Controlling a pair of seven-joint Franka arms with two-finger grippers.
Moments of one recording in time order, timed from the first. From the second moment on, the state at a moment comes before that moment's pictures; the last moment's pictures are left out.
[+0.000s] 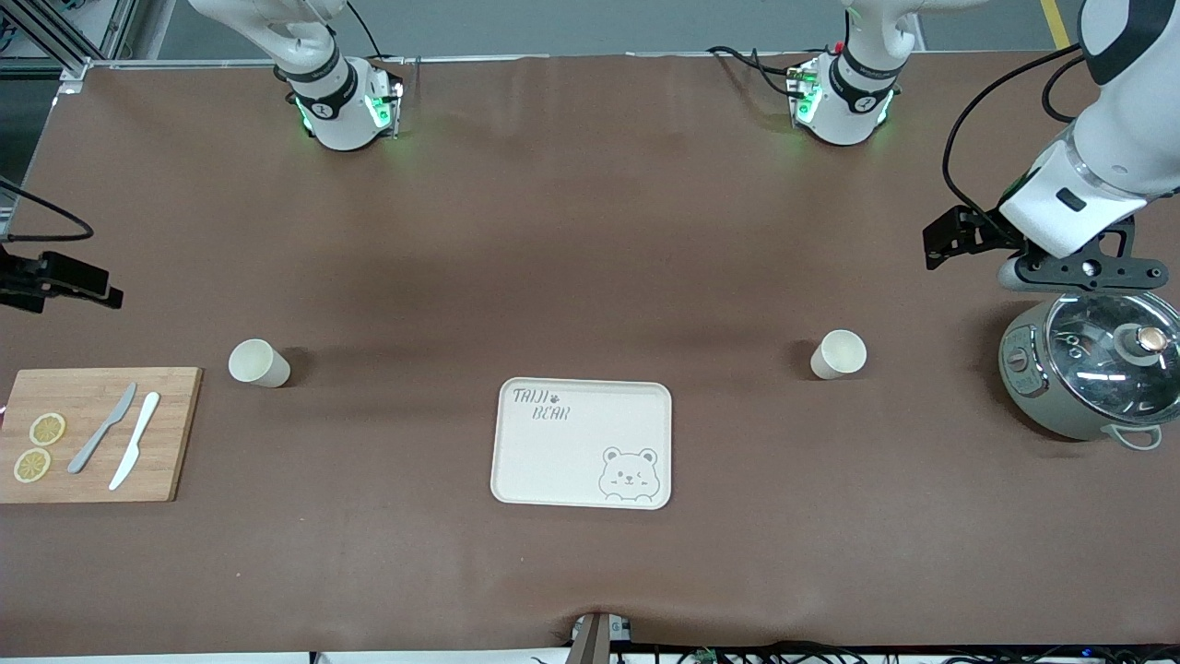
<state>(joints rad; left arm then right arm) -0.01 0.04 -0.17 -1.60 0.02 1.61 -0.10 -0.02 0.22 -0.09 -1.31 0.07 1.45 -0.12</state>
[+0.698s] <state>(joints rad) -0.01 0.04 -0.17 -1.60 0.00 1.61 -0.10 -0.02 0.05 -0.07 -1.55 0.06 1.51 0.06</state>
